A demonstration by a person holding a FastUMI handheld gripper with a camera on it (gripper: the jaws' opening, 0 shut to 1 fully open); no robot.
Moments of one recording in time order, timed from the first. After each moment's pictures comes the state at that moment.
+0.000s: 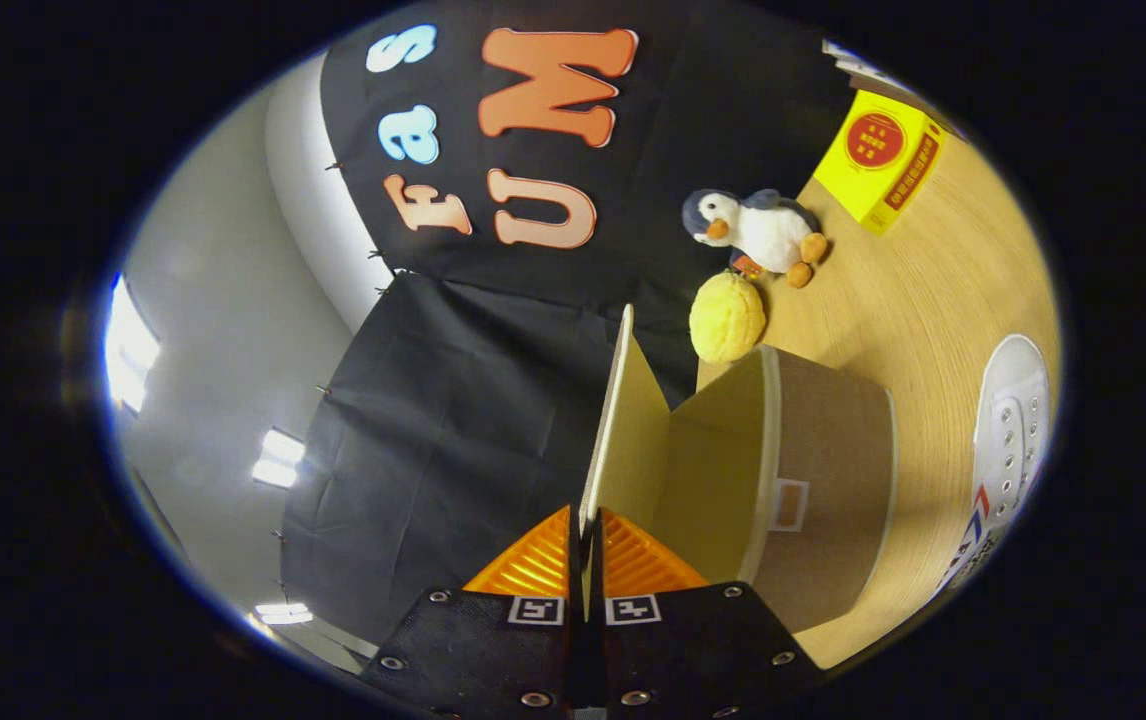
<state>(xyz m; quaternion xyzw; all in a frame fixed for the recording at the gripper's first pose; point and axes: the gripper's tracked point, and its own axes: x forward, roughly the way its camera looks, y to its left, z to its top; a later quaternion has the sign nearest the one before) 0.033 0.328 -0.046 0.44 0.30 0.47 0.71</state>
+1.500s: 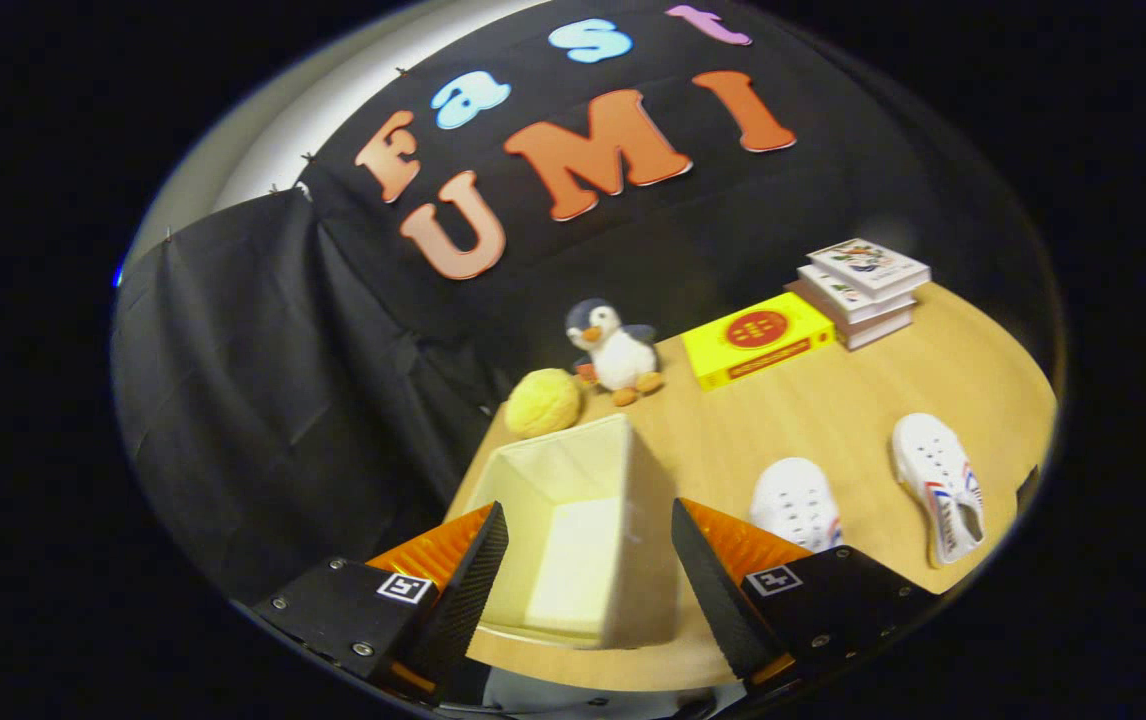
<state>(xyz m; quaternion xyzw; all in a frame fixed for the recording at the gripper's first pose) 0.030 0.222 -0.116 0.17 0.21 0.11 0.96</state>
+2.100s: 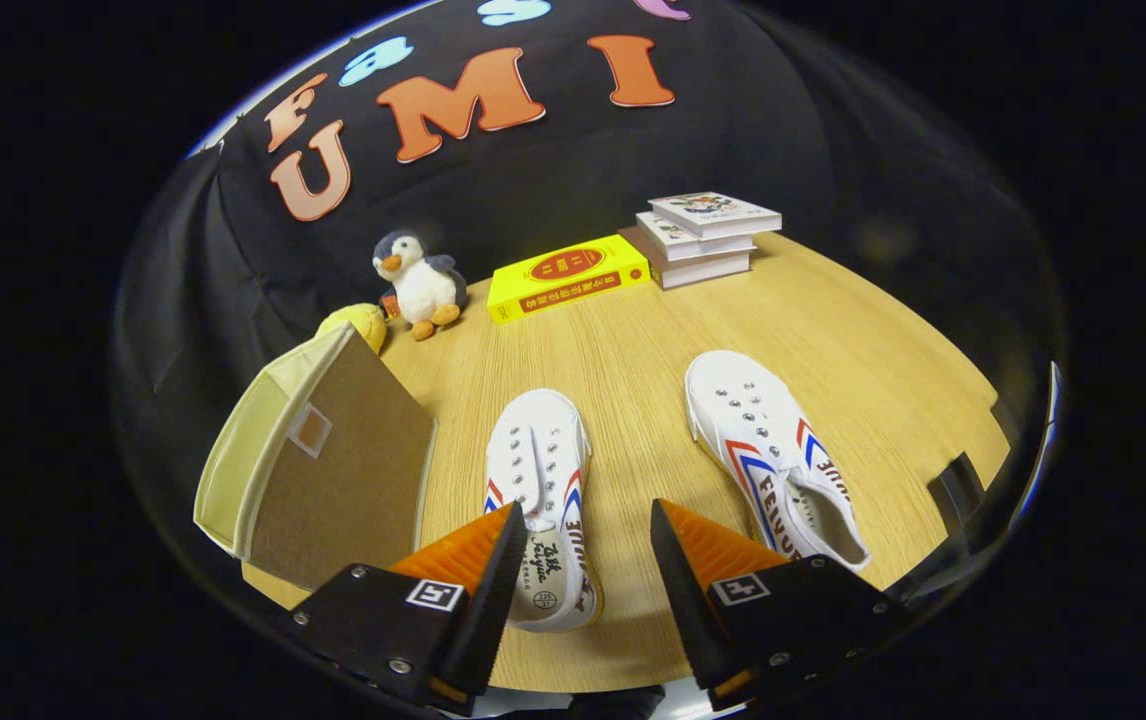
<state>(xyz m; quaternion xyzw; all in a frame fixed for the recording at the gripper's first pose) 0.041 0.116 -0.254 0.09 0.32 0.02 0.94</state>
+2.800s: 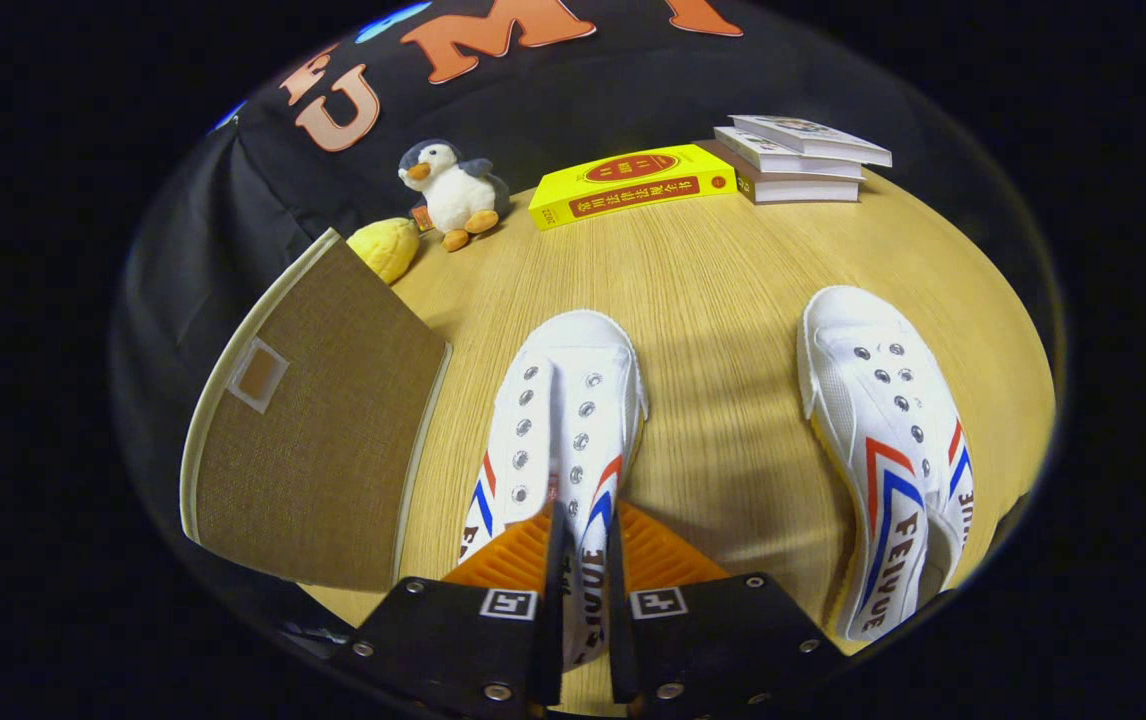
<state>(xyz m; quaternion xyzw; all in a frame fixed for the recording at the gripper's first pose) 0.073 0.141 -0.308 0.11 0.40 0.12 0.90</state>
